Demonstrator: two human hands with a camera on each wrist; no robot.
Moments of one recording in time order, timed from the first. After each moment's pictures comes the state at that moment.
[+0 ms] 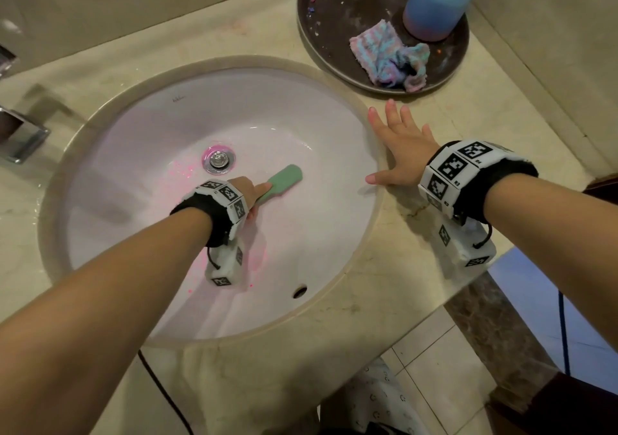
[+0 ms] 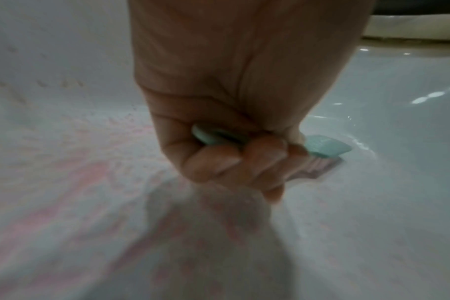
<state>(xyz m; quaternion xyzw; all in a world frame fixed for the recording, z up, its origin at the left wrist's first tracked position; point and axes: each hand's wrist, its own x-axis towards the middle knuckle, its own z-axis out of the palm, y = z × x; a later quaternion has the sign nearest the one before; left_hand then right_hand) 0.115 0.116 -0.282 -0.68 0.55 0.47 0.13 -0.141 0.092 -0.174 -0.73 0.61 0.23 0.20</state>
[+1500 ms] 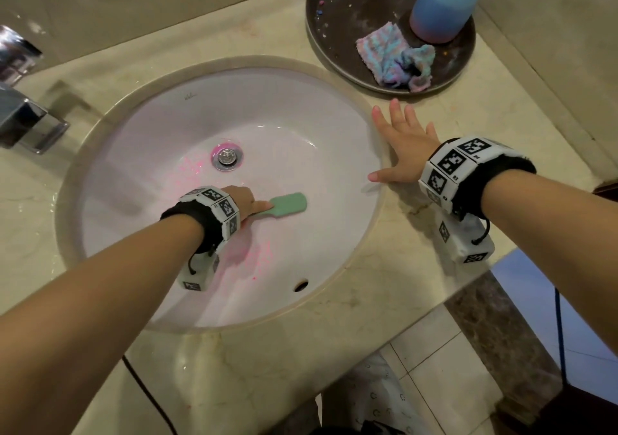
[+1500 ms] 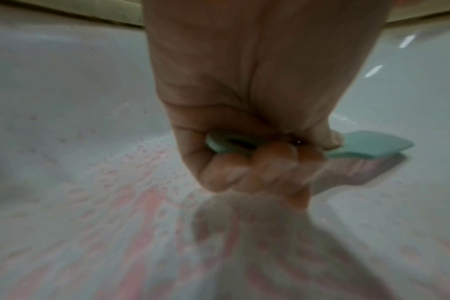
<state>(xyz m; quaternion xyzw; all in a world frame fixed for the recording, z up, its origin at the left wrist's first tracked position) 0.124 0.133 -0.266 -0.61 0.65 0.37 0.26 -0.141 0.091 -0.176 -0.74 0.61 0.23 0.19</state>
